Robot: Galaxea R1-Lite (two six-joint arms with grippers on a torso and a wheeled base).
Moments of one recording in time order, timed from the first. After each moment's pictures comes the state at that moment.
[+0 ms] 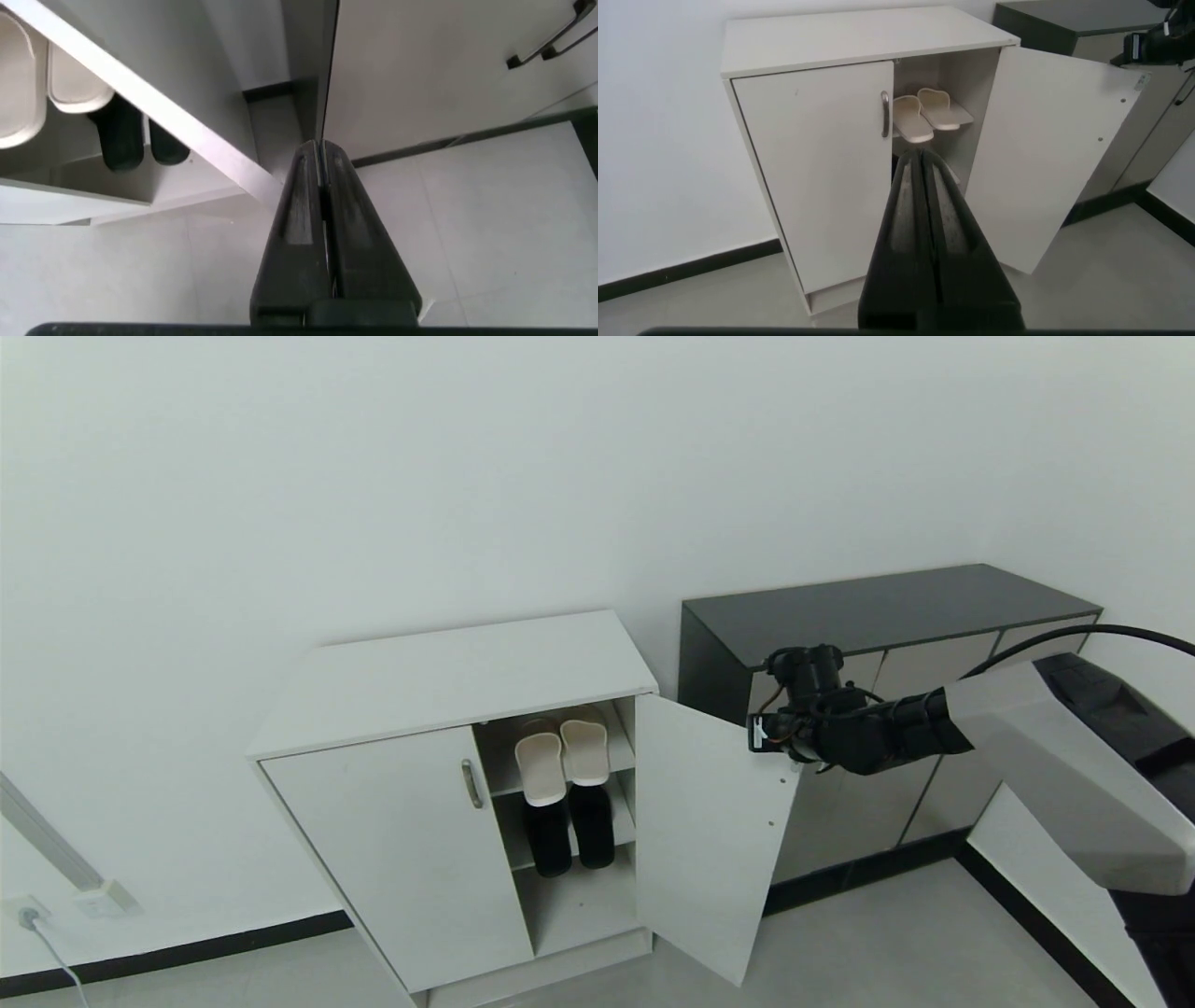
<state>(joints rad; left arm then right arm) 0.00 0.00 0.00 0.00 -0.04 -0.02 0.39 2.42 -1.72 -0.18 -0.24 0.20</state>
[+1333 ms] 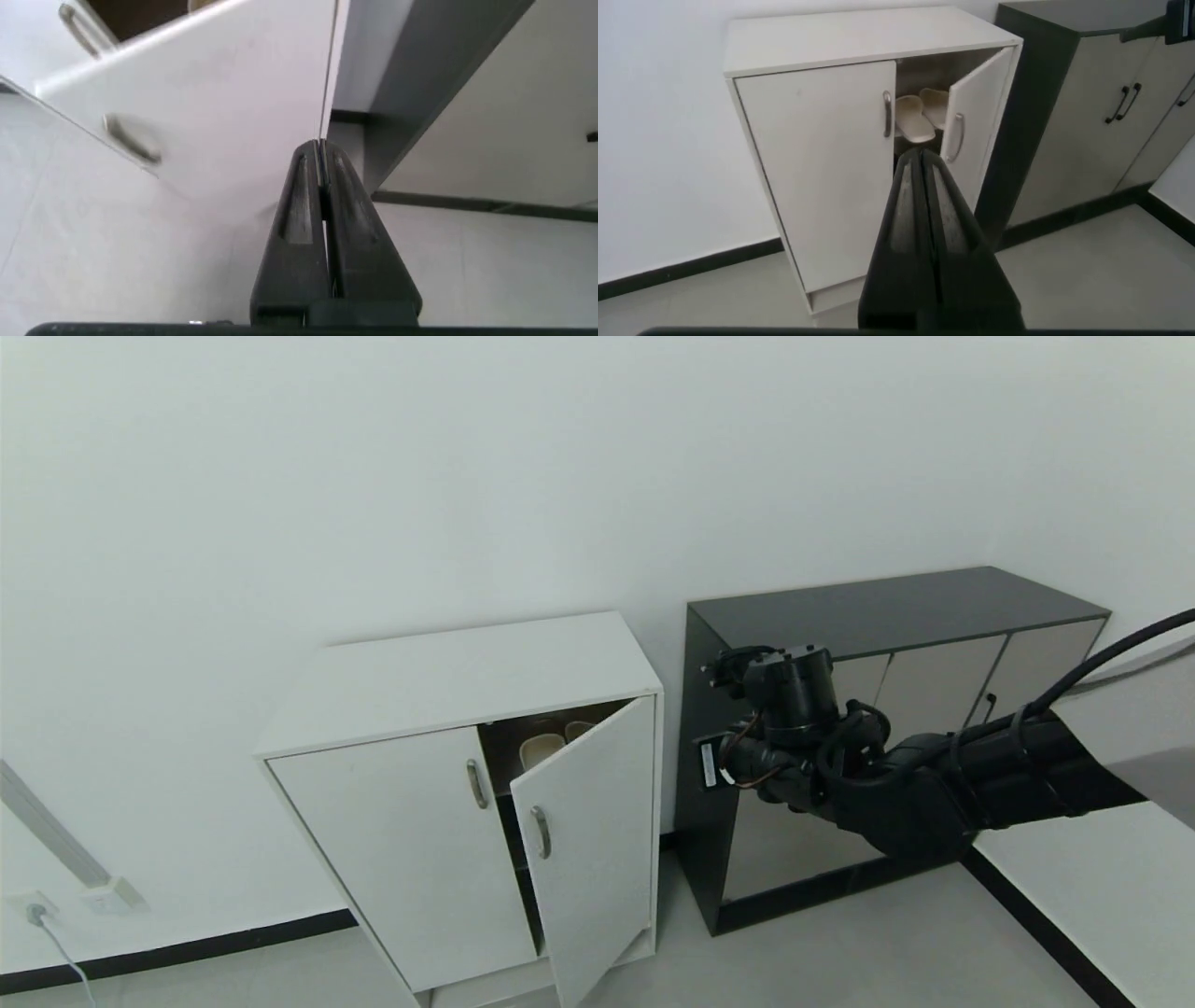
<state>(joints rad) 0.00 0.00 0.00 0.00 -0.04 -0.02 0.67 2.06 -1.24 -0.43 -0.24 0.12</state>
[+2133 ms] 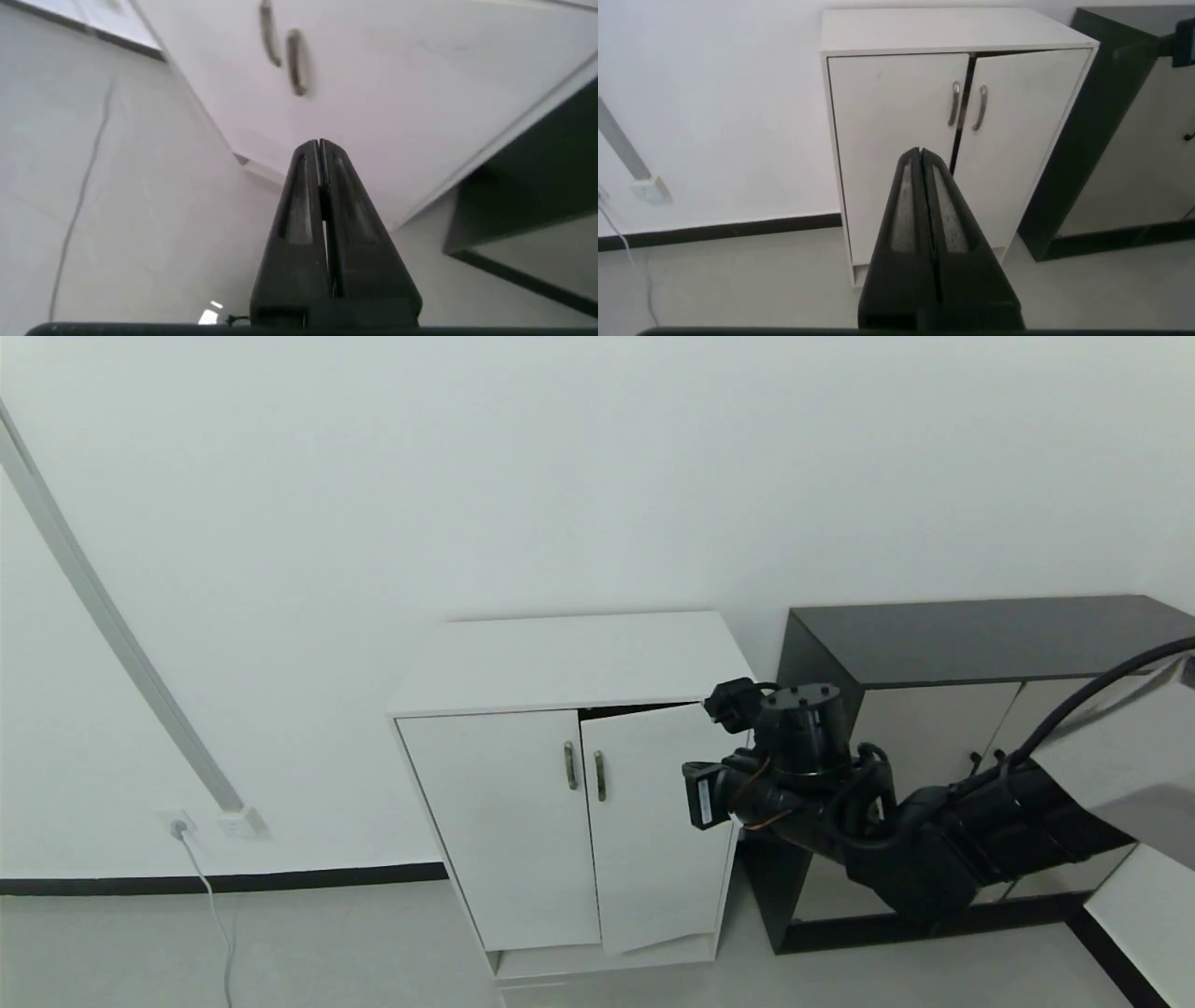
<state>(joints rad) 0.00 0.00 0.00 0.00 -0.04 -0.02 0.68 2.06 -1.04 -0.69 -0.09 0.12</state>
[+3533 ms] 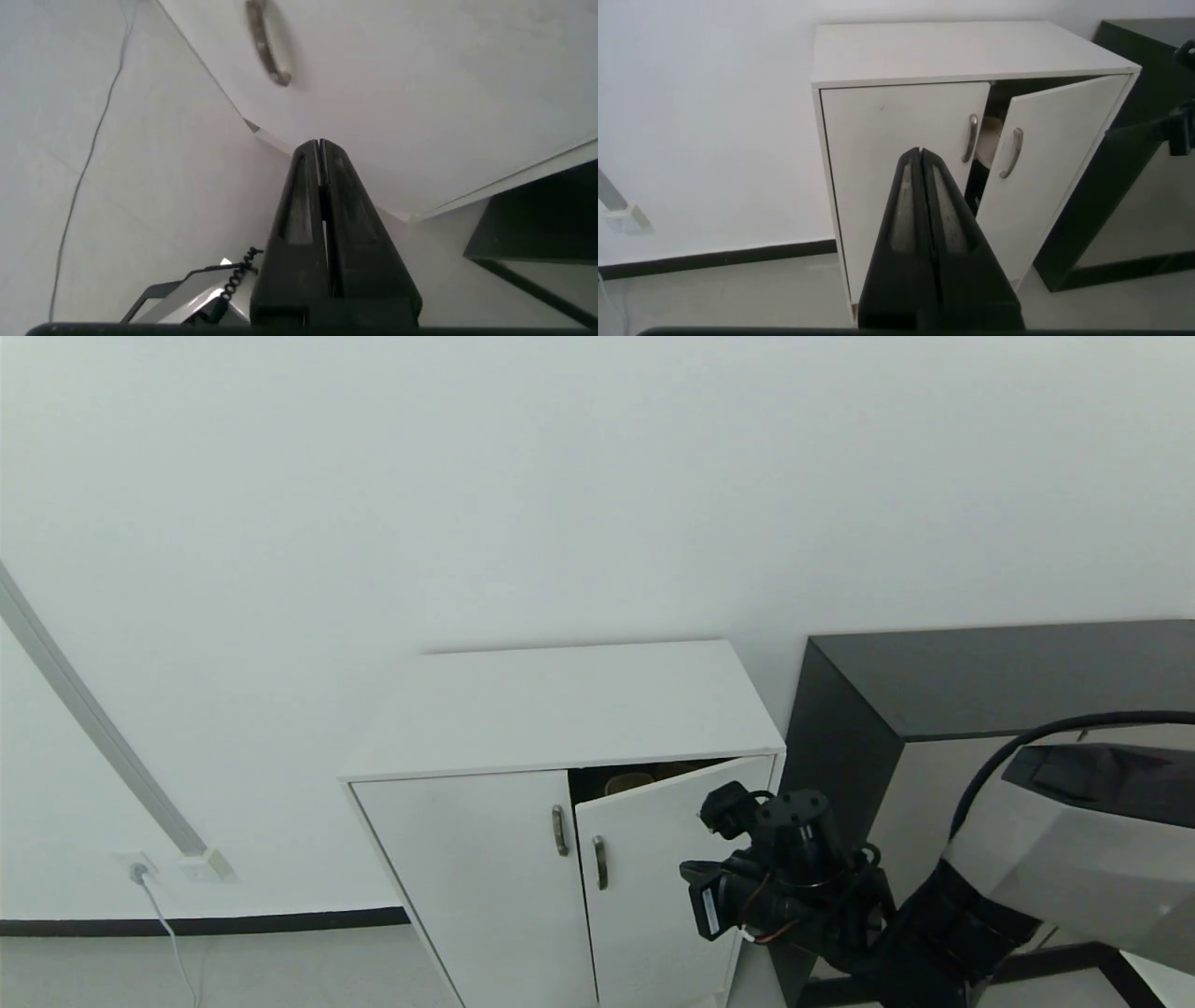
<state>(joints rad) 0.00 0.00 0.00 0.00 -0.04 -0.02 0.72 2.20 -0.78 -0.96 0.00 0.12</state>
